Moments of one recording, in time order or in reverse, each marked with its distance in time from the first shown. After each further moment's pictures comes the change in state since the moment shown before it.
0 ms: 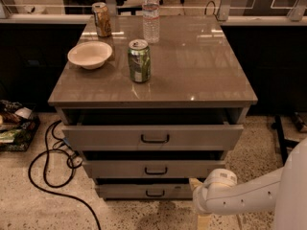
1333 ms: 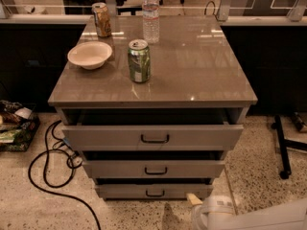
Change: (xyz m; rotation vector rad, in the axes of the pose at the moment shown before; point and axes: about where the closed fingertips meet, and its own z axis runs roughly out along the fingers) arm 0.002 0.047 0.067 0.053 -0.035 -0.021
